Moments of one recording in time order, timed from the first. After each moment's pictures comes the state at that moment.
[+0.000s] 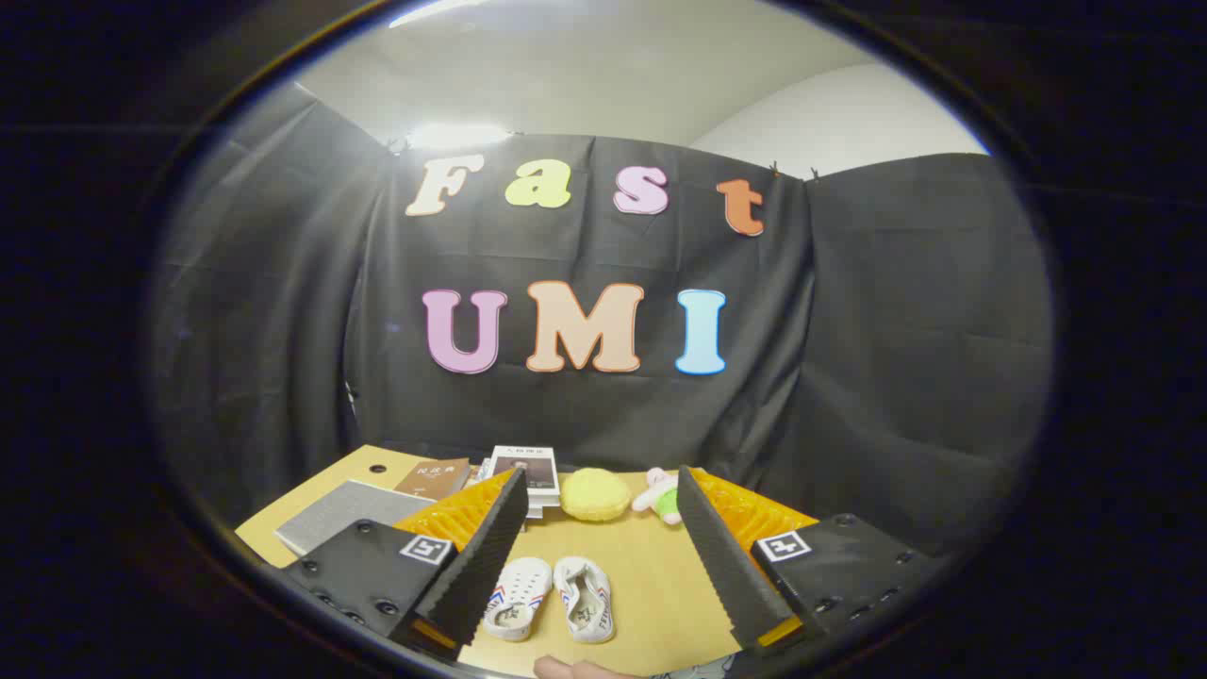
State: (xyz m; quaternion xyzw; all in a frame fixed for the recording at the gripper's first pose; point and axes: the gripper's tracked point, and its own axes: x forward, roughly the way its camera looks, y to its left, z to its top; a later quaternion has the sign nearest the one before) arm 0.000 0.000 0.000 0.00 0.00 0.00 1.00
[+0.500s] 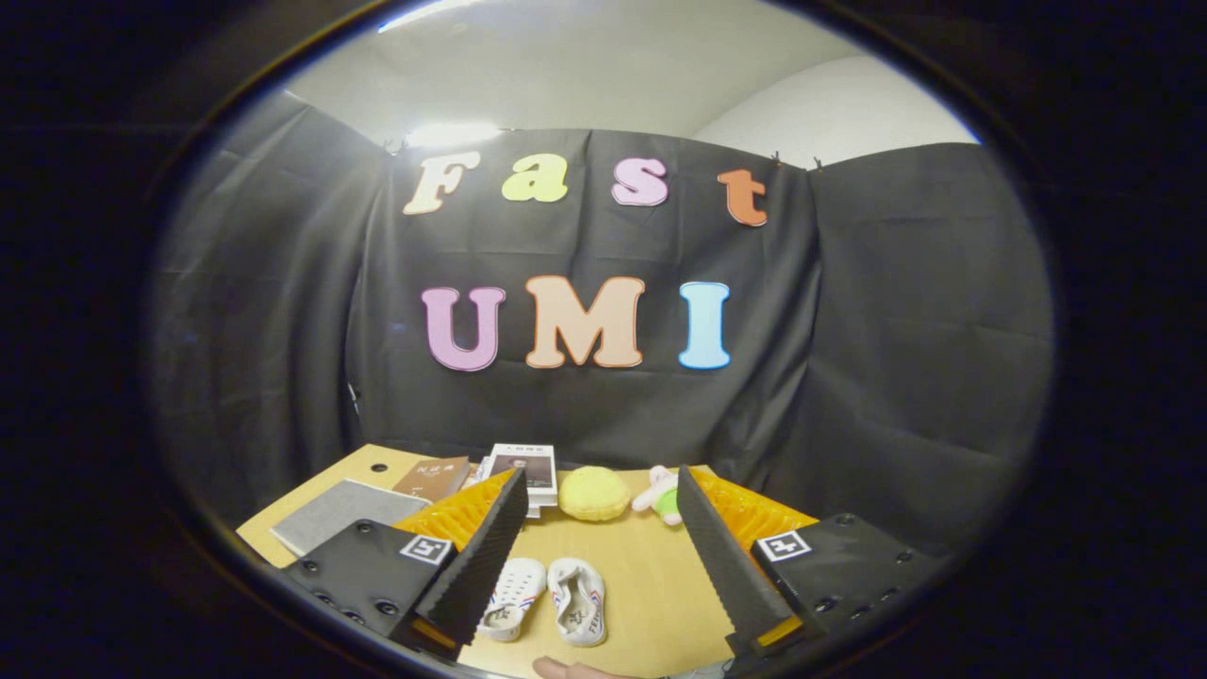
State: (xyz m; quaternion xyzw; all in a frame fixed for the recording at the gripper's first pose) arm 0.018 -0.012 -0.001 0.00 0.01 0.02 1.00
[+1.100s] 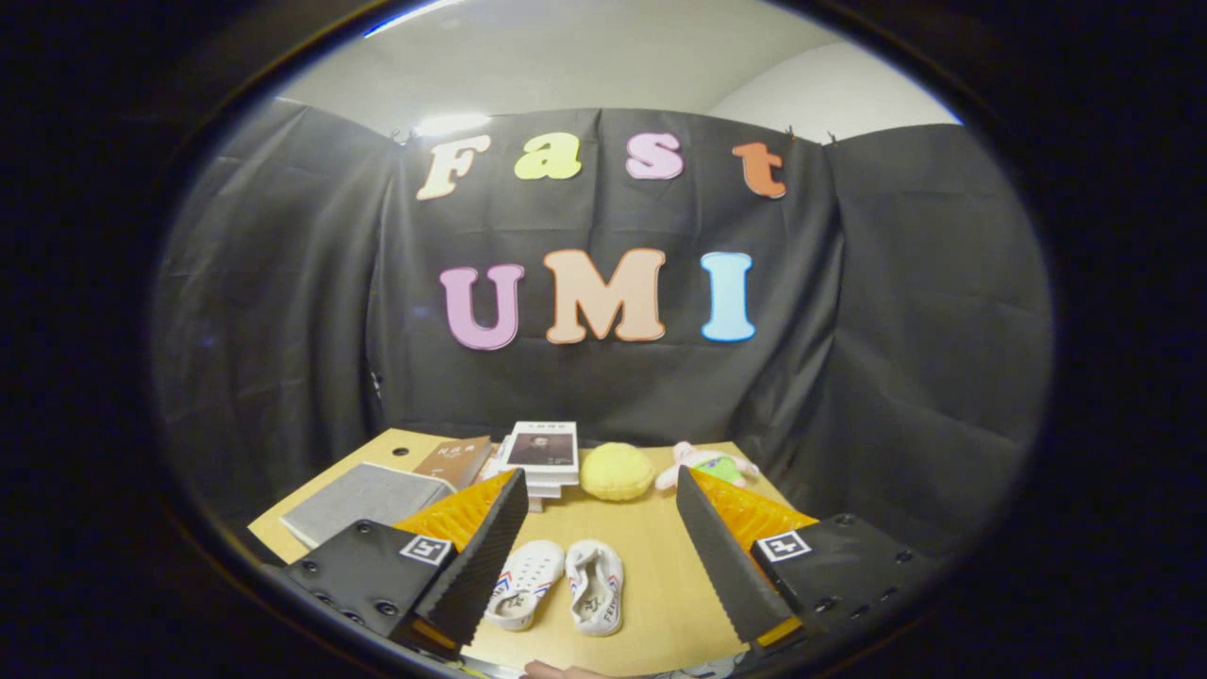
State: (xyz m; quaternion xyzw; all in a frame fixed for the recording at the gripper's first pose) arm 0.034 0.001 -0.048 0.01 0.06 0.07 1.00
